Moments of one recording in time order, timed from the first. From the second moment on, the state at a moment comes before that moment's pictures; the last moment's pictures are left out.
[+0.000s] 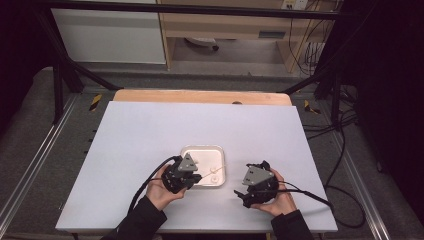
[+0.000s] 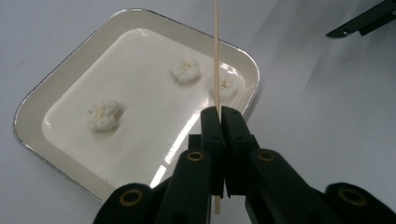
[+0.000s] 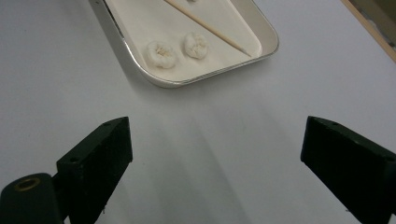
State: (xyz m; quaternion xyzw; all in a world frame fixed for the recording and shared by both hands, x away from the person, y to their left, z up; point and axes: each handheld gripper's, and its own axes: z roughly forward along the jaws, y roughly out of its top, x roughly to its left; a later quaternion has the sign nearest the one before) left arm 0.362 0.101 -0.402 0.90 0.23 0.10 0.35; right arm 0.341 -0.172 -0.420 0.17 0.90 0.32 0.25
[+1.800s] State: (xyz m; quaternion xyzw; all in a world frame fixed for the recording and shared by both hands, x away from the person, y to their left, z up) left arm 0.353 0.036 -0.399 0.94 0.14 0.07 0.30; right arm 0.339 -0.157 -0.428 -0.12 0.92 0.19 0.31
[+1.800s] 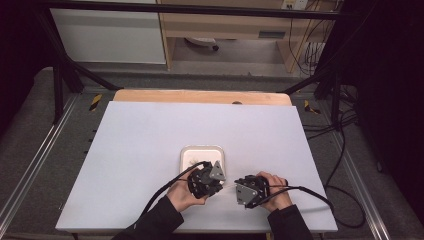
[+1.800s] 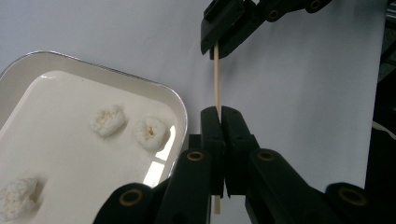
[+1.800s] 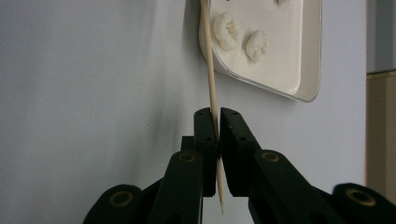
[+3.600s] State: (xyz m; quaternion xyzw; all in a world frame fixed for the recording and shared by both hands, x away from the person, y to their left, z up) left arm 0.358 0.058 -0.402 0.96 0.16 0.08 0.20; right arm 0.346 -0.172 -0.410 0.04 0.93 0.24 0.29
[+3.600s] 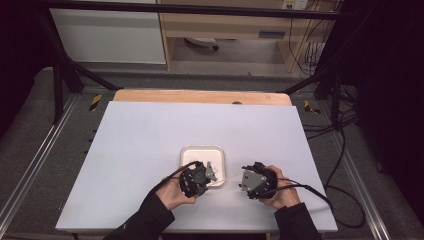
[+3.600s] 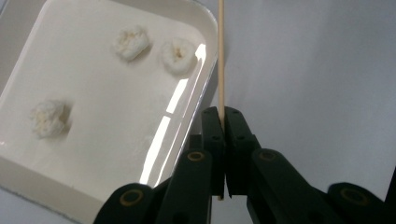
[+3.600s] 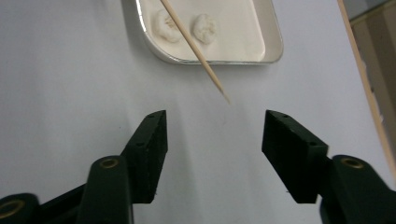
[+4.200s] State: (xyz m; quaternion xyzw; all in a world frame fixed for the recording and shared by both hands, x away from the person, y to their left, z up) left arm 0.349 0.132 -0.403 0.91 0.25 0.11 0.30; right arm 0.357 -0.189 -0.422 0.25 0.90 0.28 0.21
